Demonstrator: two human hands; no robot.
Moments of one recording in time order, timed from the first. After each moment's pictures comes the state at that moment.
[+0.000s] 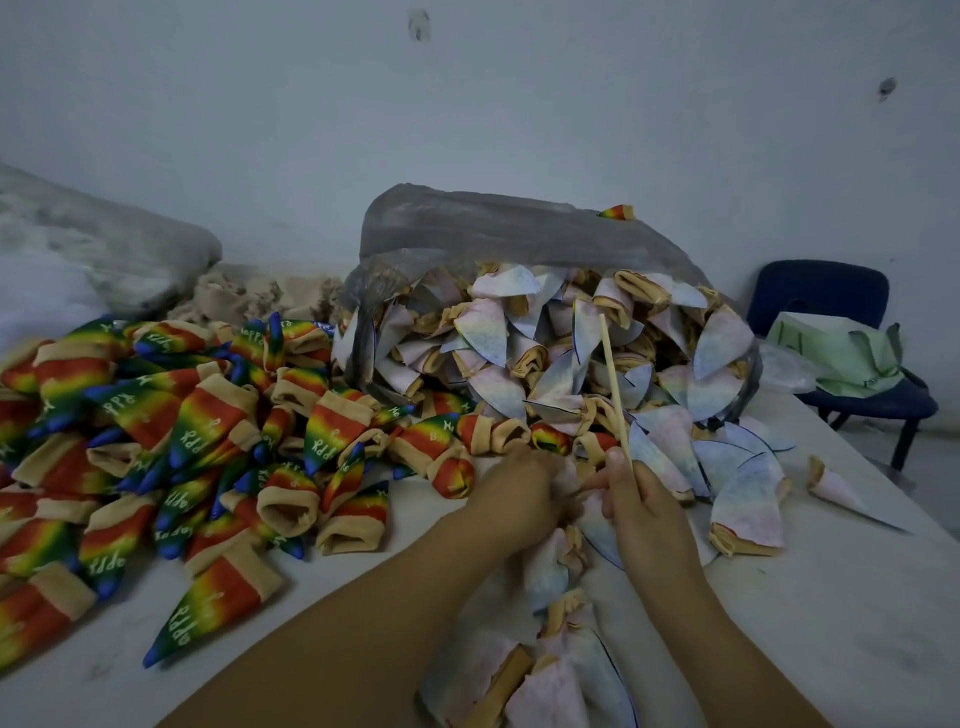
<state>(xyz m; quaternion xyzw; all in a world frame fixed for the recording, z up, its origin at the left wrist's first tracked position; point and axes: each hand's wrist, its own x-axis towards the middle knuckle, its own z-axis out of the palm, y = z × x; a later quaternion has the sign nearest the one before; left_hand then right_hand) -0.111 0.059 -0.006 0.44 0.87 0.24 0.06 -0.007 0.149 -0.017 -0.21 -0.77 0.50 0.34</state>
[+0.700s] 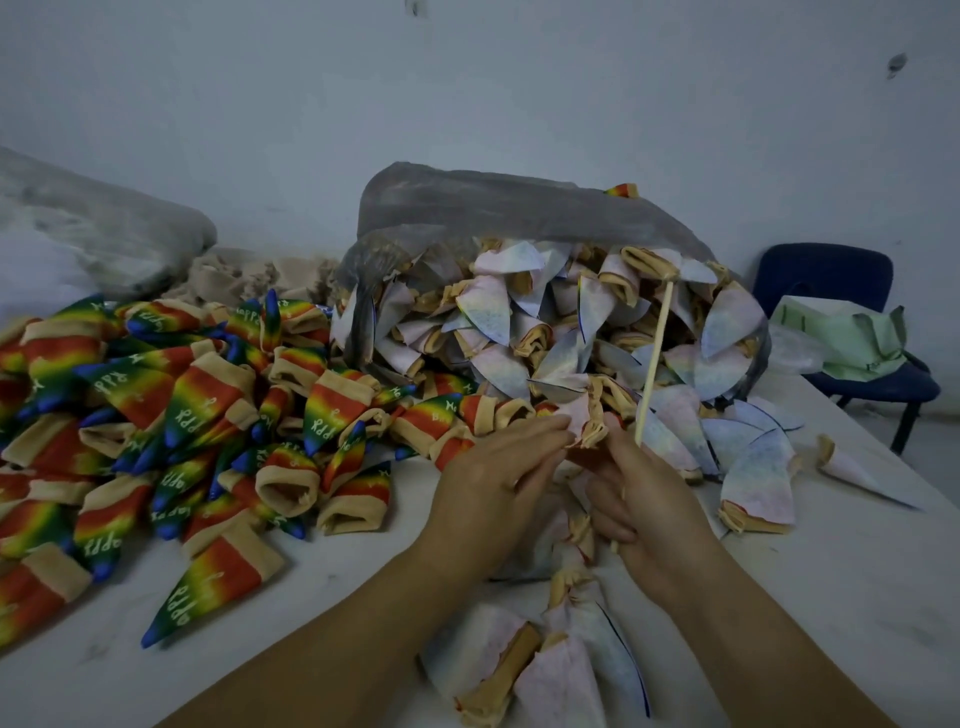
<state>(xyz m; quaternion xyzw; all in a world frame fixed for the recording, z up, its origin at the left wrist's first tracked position) -0.087 0.010 -0.017 0.48 0.70 0.46 -0.25 -0.010 0.140 -0.002 -0.15 -0.56 0.79 0.20</state>
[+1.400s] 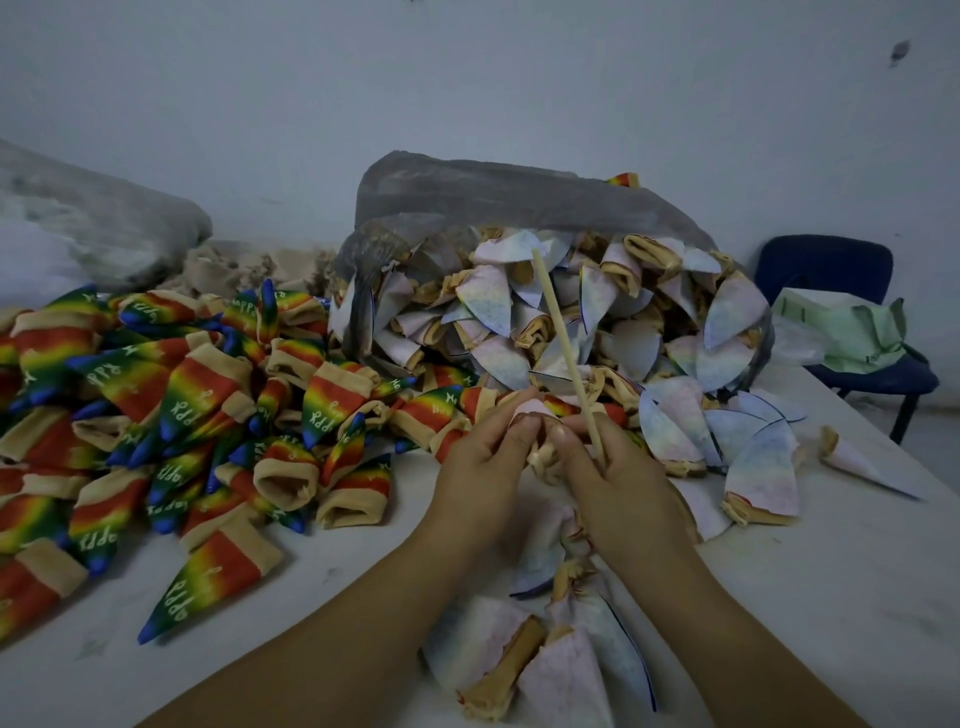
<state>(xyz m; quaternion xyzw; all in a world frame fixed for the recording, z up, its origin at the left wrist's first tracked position) -0.089 0.010 -0.015 0.29 0.65 0.70 0.08 -0.007 0.113 0.002 -0.11 -0.84 0.44 0.31</state>
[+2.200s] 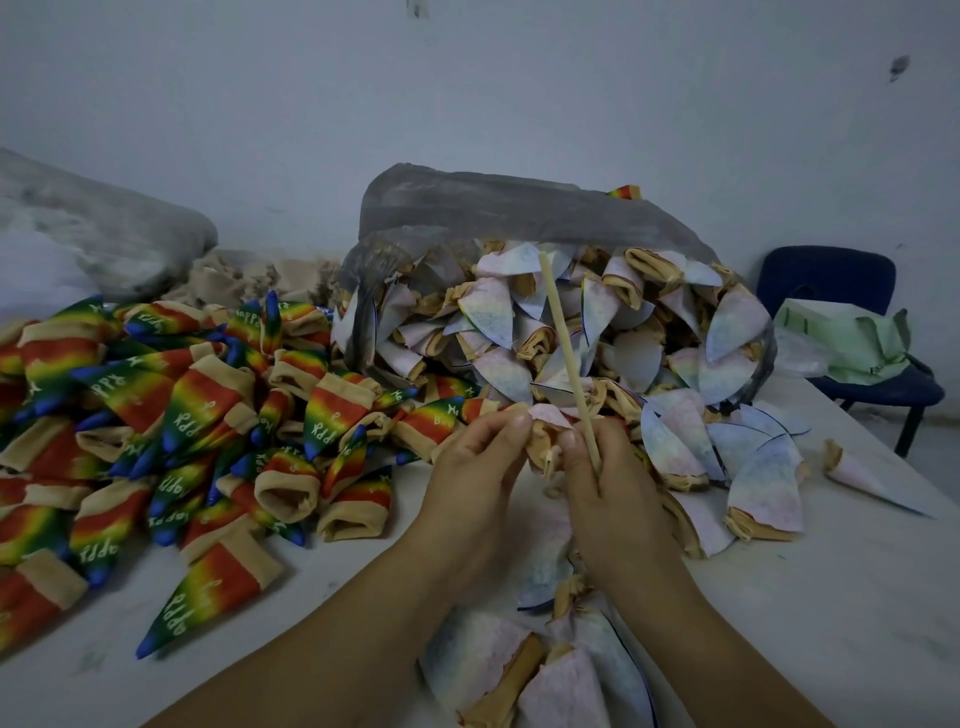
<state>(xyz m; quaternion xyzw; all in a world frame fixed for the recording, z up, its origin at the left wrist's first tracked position) -0.088 0.011 -0.003 0.21 0.49 0.83 0.20 -0.013 0.106 -0.001 -0.13 -0.84 0.41 0.35</state>
